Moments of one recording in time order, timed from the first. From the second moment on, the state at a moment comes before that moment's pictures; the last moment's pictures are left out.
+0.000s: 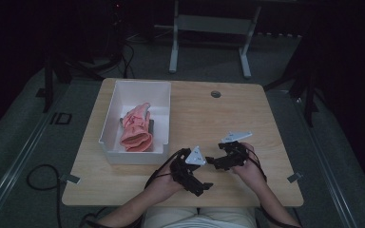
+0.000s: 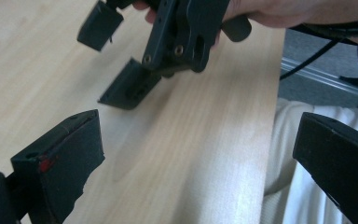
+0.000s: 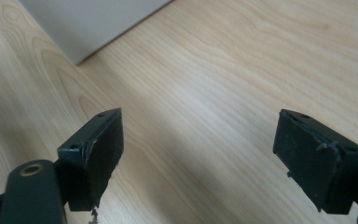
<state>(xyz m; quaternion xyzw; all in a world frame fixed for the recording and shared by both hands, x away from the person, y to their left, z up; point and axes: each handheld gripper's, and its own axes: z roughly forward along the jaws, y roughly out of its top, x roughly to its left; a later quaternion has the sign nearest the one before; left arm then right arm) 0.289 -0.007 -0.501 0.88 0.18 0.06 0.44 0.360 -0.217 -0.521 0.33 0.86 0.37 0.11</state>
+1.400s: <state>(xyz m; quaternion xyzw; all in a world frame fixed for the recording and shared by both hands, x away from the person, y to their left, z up) 0.285 -0.007 -0.565 0.91 0.15 0.08 0.39 0.344 -0.249 -0.564 0.33 0.85 0.37 0.18</state>
